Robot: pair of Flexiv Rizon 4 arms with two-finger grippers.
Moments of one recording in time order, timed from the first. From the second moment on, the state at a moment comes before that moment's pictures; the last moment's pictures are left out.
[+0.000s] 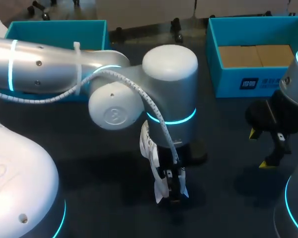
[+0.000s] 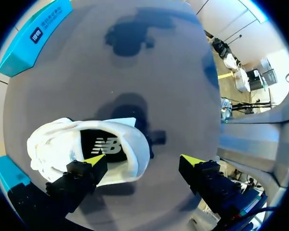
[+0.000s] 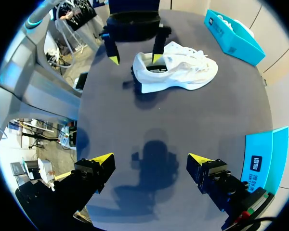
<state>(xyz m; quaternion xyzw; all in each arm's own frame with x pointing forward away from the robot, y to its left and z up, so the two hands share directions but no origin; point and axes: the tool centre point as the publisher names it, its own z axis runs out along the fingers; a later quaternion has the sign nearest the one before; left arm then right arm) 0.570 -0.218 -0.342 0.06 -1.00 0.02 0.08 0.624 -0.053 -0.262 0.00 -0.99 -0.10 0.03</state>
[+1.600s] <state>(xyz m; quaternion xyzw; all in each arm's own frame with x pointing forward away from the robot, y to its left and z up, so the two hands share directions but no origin) 0.573 -0.225 -0.379 0.07 -1.00 -0.02 0.04 0.624 -0.053 -0.262 0.00 -0.99 -0.10 0.03</state>
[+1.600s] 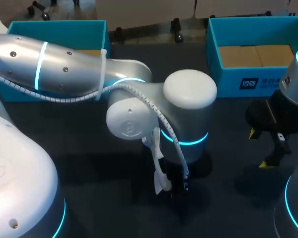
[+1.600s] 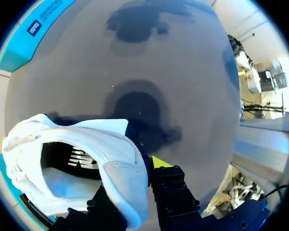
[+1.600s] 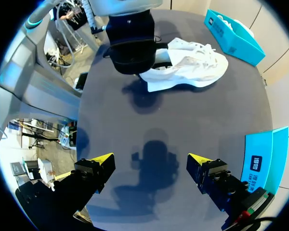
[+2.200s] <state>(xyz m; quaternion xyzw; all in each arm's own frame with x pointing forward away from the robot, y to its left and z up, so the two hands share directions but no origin) 0.657 -0.196 -0.289 0.01 -1.00 -0.04 0.05 0.624 -0.053 -0.262 0.00 -0.99 -0.10 0.03</state>
